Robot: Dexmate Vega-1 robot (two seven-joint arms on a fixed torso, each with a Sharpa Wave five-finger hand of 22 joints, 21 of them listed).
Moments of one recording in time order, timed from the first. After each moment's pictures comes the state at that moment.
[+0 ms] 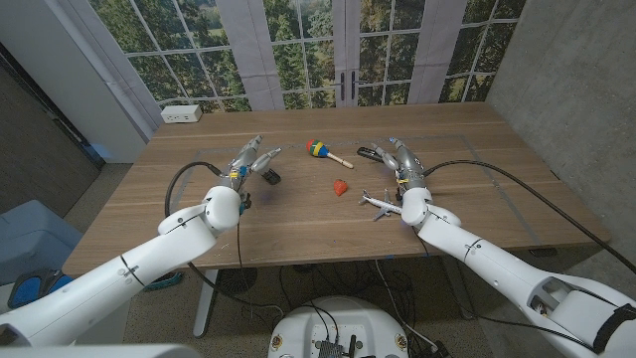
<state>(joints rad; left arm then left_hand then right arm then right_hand) 1.02 0.88 0.49 -2.05 -0.03 0.48 0.48 0.14 0.13 0.39 0.01 0.21 -0.15 -0.08 0.19 0.17 -0.17 -0.06 0.20 0.17 -0.17 -0.03 0.19 0.18 -0.09 -0.03 0.22 0.18 -0.73 -0.48 -0.70 -1.33 -0.11 -0.12 -0.59 0.41 0.08 0.16 0.01 0.22 0.22 -0.01 0.19 0.19 0.16 0.02 0.19 0.43 0.06 -0.02 0.18 0.67 0.09 -0.01 0.55 0.17</state>
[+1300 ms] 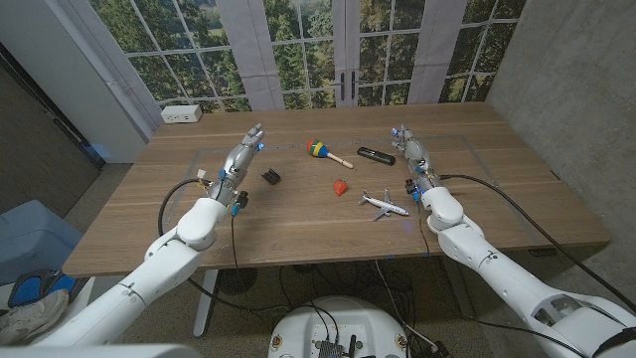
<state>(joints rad) 1.12 0.70 0.31 -1.68 -0.35 -0.32 0.22 0.10 0.11 0.52 0.15 0.27 -0.07 -0.05 0.18 0.17 -0.12 -0.04 0.20 0.17 -0.16 -0.04 0.18 0.17 -0.01 -0.03 0.22 0.17 -0.82 -0.42 -0.46 -1.21 0.44 0.48 -0.13 0.29 0.17 0.28 0.13 0.22 0.32 0.06 0.20 0.18 0.21 0.02 0.20 0.32 0.09 -0.04 0.19 0.52 0.11 -0.04 0.47 0.16</state>
